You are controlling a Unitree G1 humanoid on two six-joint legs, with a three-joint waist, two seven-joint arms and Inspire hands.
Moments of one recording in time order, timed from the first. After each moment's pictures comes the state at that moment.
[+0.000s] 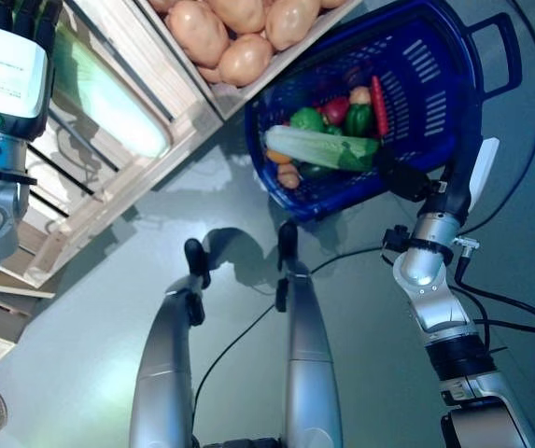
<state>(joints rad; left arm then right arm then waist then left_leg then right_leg) -0.95 0.99 -0.58 0.67 0.89 0.21 0.79 -0.43 -0.70 0.15 0.16 0.21 -0.18 -0.72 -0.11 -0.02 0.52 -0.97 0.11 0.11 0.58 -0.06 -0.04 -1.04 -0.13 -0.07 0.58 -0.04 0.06</state>
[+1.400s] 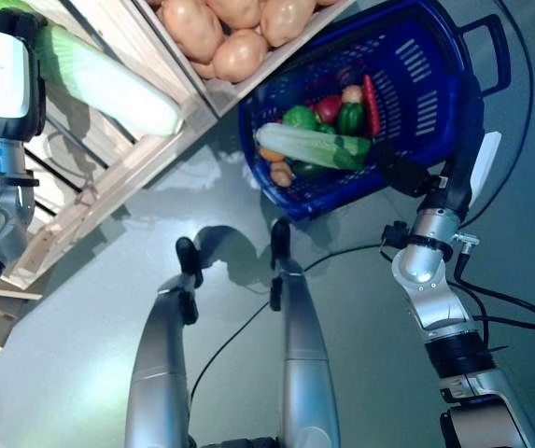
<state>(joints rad) -0.91 0.95 -0.51 0.68 0.77 0.17 0.91 -0.44 -0.69 0.15 0.15 0.20 -0.18 -0.73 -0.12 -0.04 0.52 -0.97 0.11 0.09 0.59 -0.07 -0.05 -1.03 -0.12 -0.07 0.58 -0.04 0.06</state>
